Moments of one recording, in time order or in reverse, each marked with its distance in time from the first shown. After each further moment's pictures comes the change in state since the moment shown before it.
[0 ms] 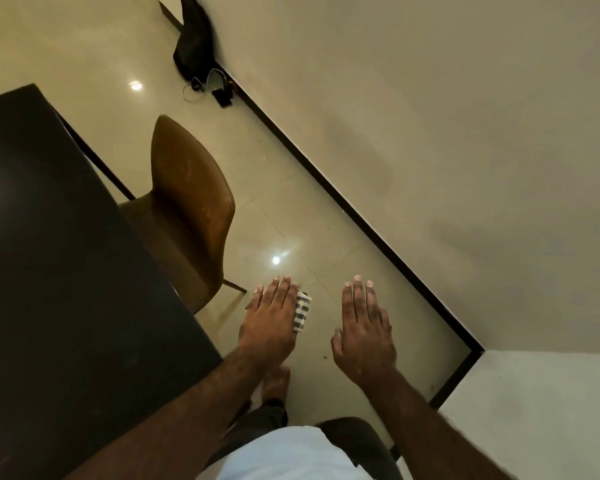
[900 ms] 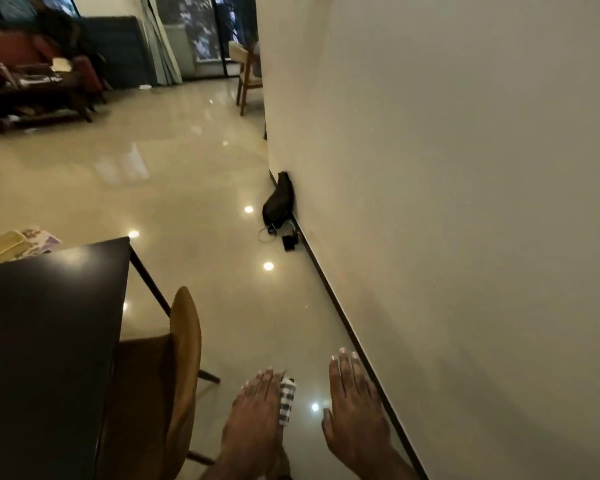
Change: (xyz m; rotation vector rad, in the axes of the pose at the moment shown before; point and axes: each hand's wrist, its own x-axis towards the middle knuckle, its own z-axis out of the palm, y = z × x) left_hand 0.247 0.006 -0.208 -0.761 0.296 -0.334; right_hand 0.330 0.098 -0.182 0.031 0.151 -0.487
